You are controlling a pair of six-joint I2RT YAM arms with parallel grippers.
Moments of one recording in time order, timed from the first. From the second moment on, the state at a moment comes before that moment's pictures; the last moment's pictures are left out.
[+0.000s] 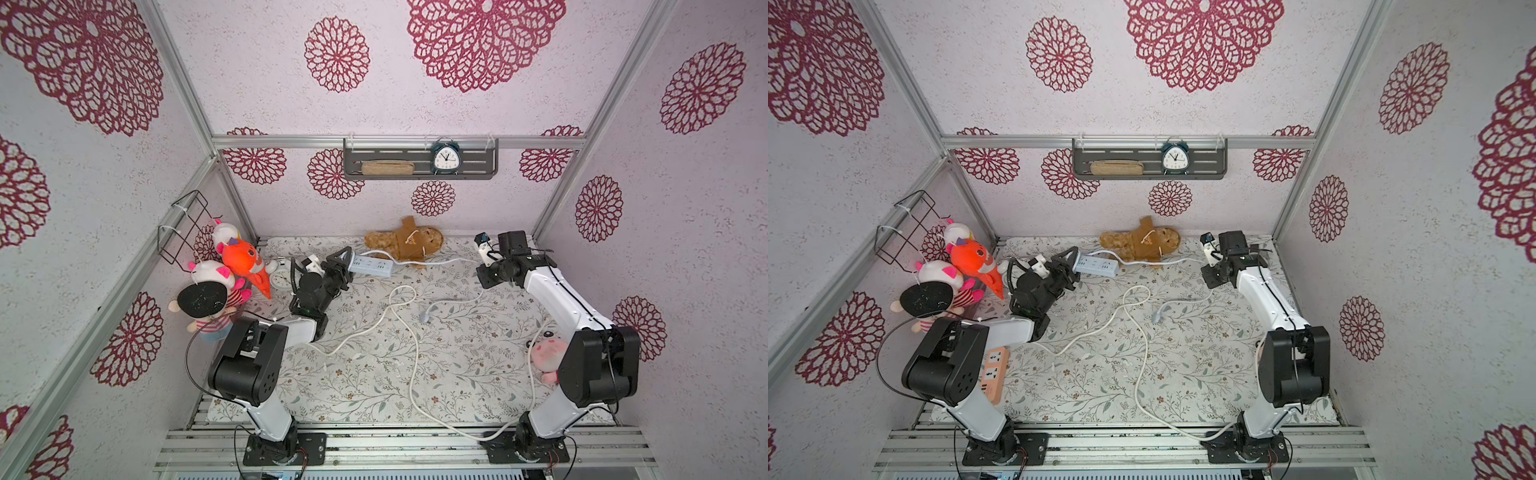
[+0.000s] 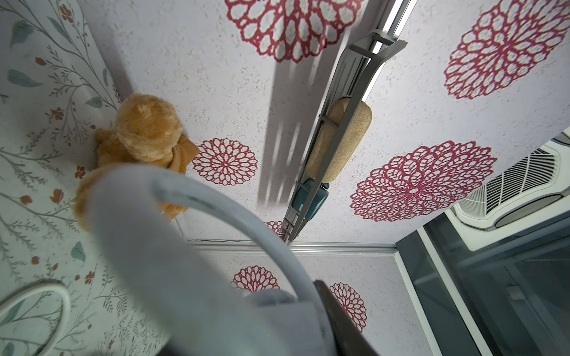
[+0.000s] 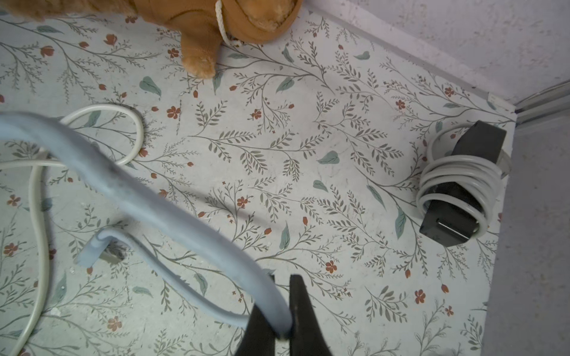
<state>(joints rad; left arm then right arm) -0.24 1.71 0.75 1.07 0.17 -1.68 0.13 1.63 1.37 -0.65 -0.05 -0.29</state>
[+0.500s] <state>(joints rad) -0.24 1.71 0.76 0.99 0.17 -1.62 0.08 1.69 1.35 -0.66 -0.11 -0.28</state>
